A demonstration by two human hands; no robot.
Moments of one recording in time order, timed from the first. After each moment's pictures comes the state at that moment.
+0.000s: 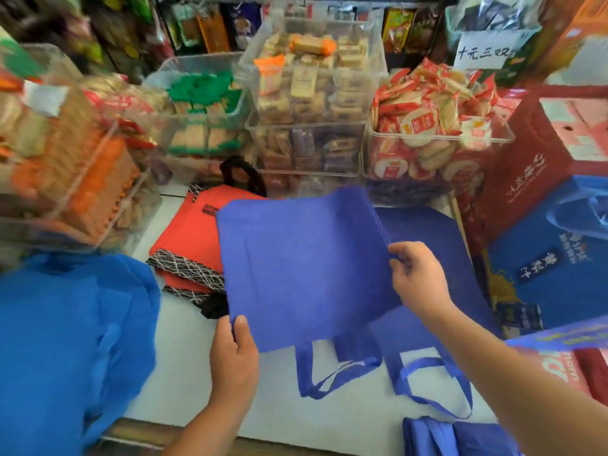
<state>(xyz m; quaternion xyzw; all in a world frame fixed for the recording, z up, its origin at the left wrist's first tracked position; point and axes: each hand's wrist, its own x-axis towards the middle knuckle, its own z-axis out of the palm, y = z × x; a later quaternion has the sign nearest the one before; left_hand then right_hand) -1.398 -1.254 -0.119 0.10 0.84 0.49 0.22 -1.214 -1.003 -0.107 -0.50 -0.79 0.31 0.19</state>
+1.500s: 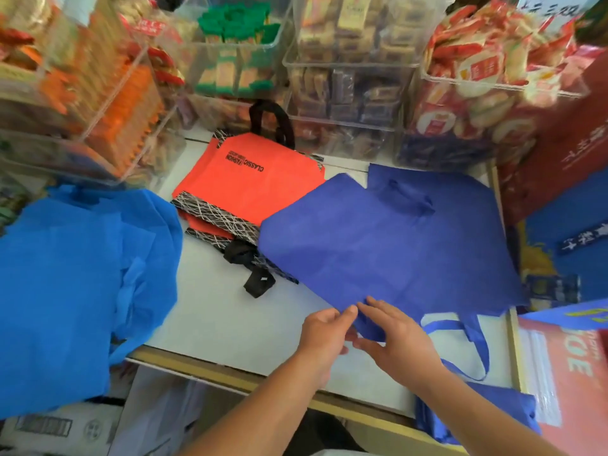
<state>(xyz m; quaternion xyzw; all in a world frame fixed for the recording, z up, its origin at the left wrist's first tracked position) -1.317 -1.246 -0.178 0.02 0.70 0.45 0.55 -1.182 -1.159 -0.174 -0.37 -0.88 0.31 -0.05</state>
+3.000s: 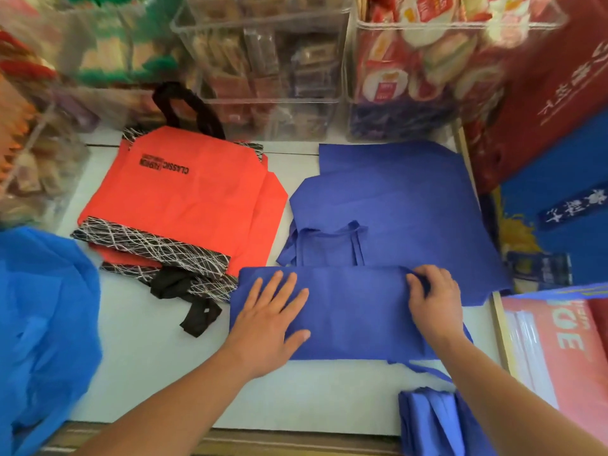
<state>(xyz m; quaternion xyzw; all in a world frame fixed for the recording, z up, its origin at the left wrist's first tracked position) -1.405 -1.212 -0.278 0.69 0.71 -0.03 0.16 -1.130 -1.028 -0.264 -0.64 -0.69 0.30 0.16</state>
